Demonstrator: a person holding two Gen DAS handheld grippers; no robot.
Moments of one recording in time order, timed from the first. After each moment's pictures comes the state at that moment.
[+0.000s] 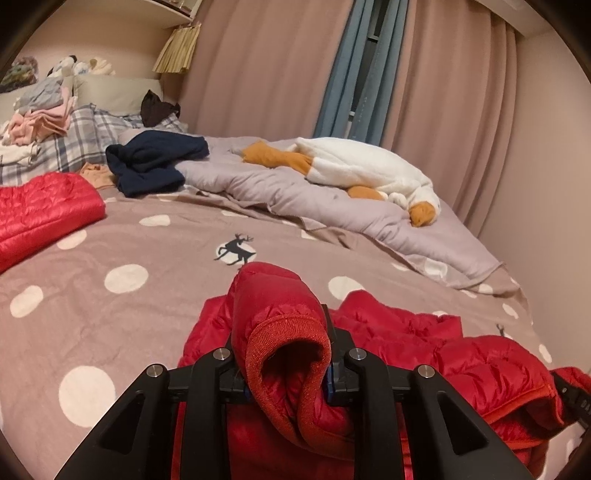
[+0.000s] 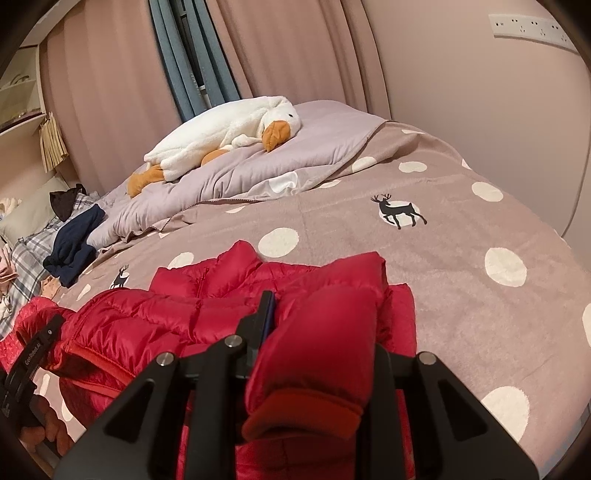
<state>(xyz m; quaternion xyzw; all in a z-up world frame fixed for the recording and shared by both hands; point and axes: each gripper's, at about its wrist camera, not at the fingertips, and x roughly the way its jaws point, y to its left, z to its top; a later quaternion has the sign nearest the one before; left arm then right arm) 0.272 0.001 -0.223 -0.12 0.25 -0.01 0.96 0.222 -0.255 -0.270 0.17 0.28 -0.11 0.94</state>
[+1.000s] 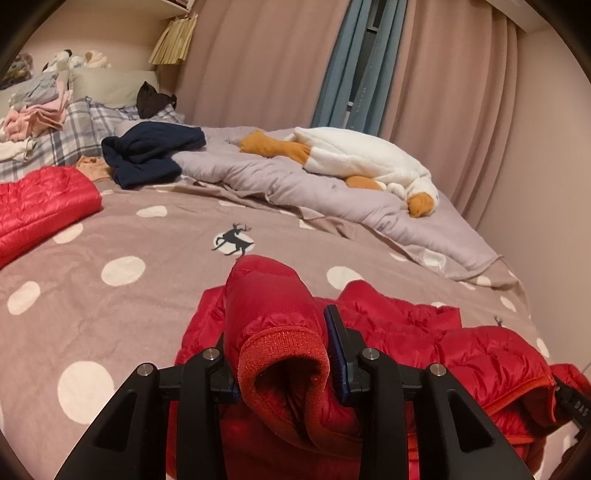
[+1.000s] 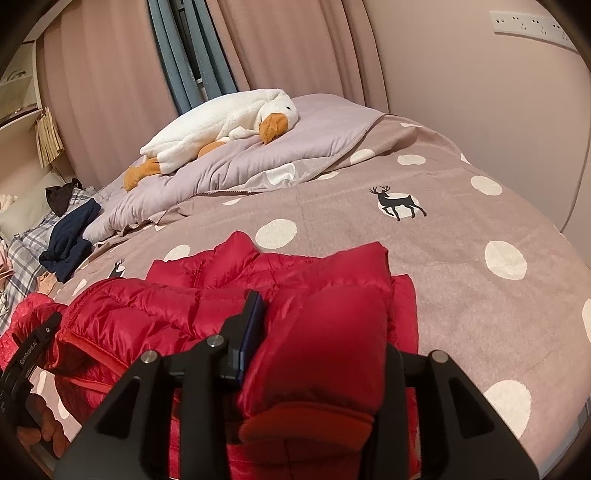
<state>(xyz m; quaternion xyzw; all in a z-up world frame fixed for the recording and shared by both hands) 0.275 0.003 -0.224 -0.12 0.27 -0.02 0.95 0.223 -0.249 -0.274 0.17 0.29 -0.12 0.93</state>
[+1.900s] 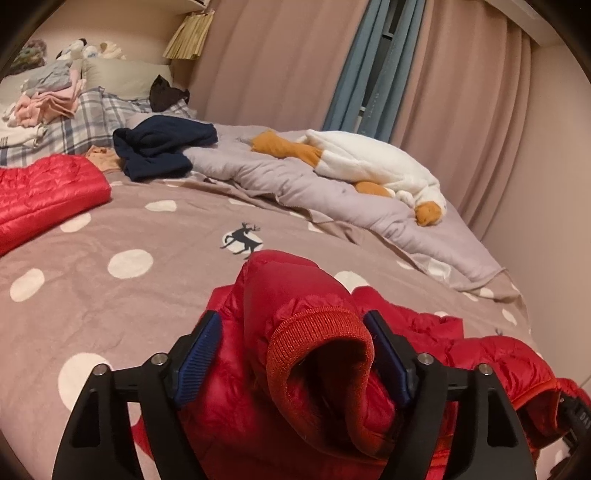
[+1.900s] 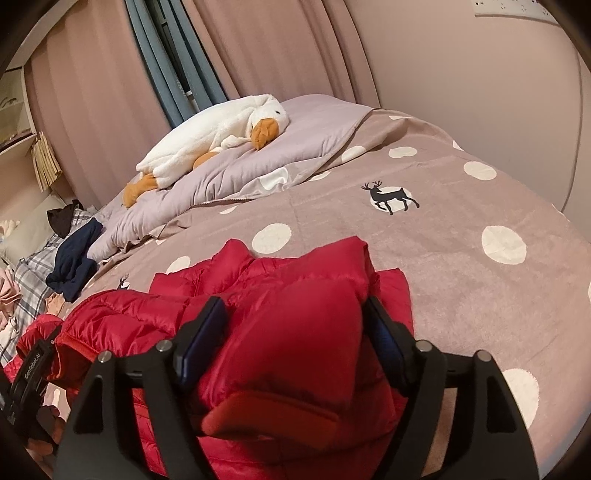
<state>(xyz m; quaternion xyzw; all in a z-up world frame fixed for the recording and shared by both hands) 0.275 0.012 -0.224 -0.15 0.27 0.00 0.95 0.215 -0.263 -0.277 0.21 0.28 -0.12 0.93</state>
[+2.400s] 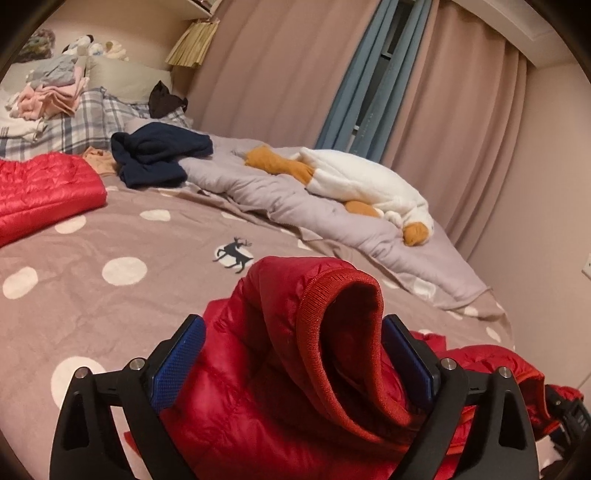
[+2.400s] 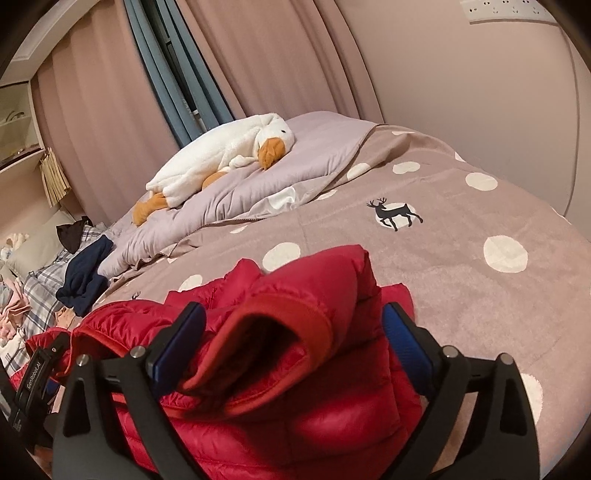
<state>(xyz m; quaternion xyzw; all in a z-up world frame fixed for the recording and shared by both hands) 0.267 0.018 -0.218 -0.17 0.24 -0.02 0.96 0.209 -0.263 -0.267 0.22 0.24 -0.12 0.94</state>
